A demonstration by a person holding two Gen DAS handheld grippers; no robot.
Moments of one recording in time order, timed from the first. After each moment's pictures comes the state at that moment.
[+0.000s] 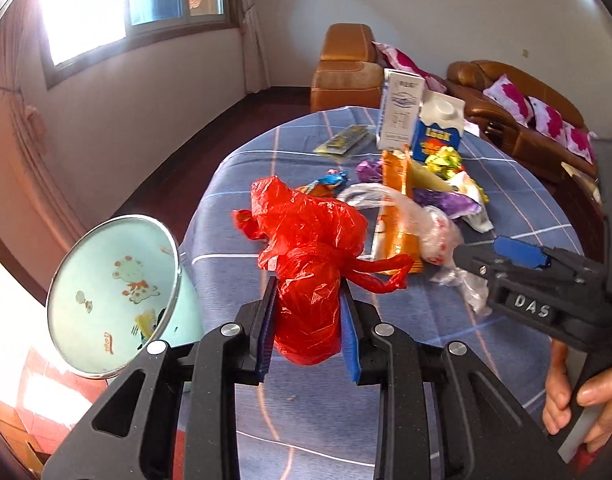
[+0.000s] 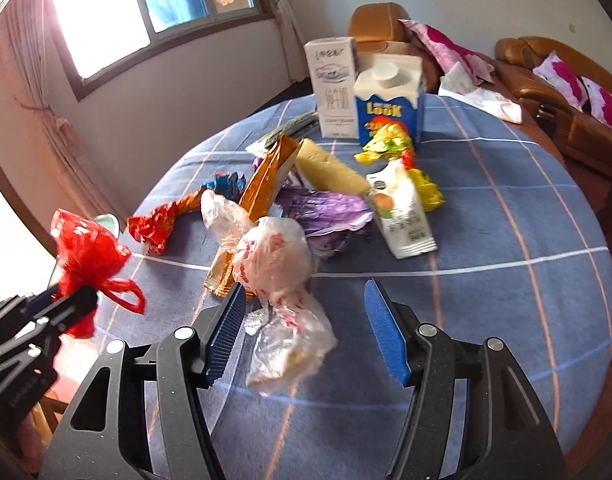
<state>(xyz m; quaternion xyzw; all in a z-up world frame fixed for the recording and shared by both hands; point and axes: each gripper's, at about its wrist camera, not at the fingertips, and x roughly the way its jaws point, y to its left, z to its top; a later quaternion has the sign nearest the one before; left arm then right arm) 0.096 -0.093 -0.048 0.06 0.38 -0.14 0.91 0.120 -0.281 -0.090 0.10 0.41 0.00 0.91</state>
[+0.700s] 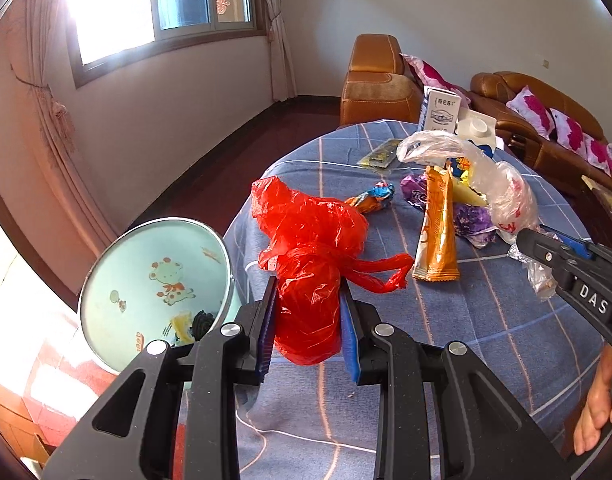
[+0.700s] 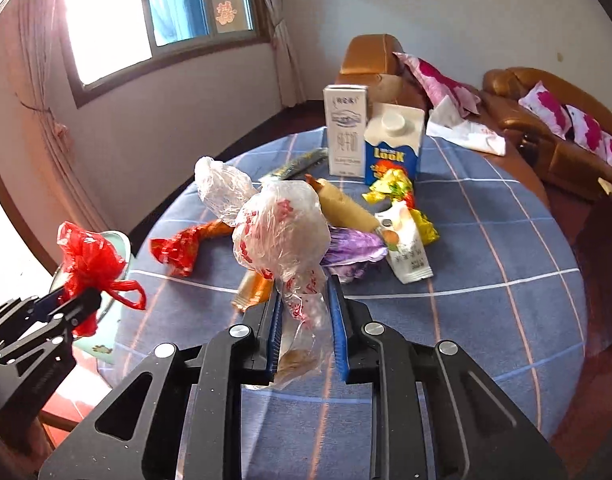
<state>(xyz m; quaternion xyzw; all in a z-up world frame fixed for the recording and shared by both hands) 0.094 -0.061 -0.036 0.06 0.37 -0.10 0.92 0.088 -0.243 -0.046 0.07 0.35 -0.03 0.93</state>
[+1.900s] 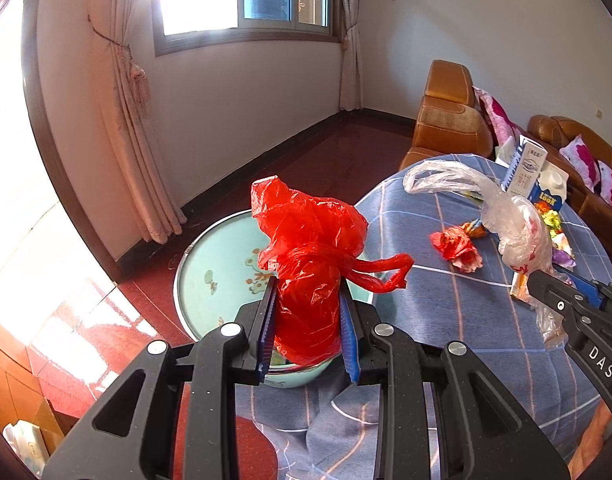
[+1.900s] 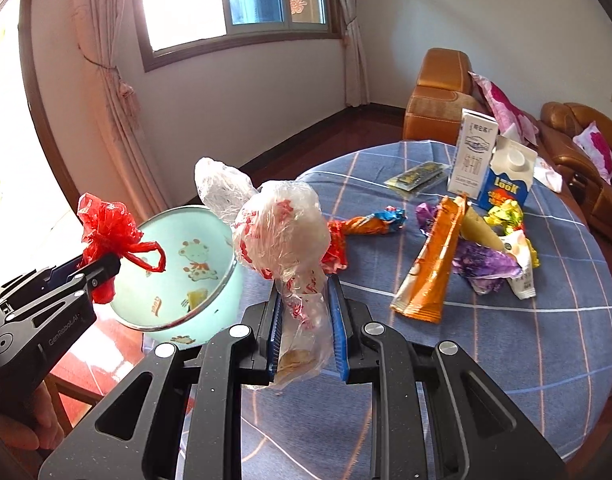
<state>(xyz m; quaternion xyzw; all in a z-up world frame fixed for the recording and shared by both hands) 0.093 0.062 -0.026 0.00 0.35 0.00 0.94 0.109 -0.120 -0.034 0.02 0.36 0.06 0.93</state>
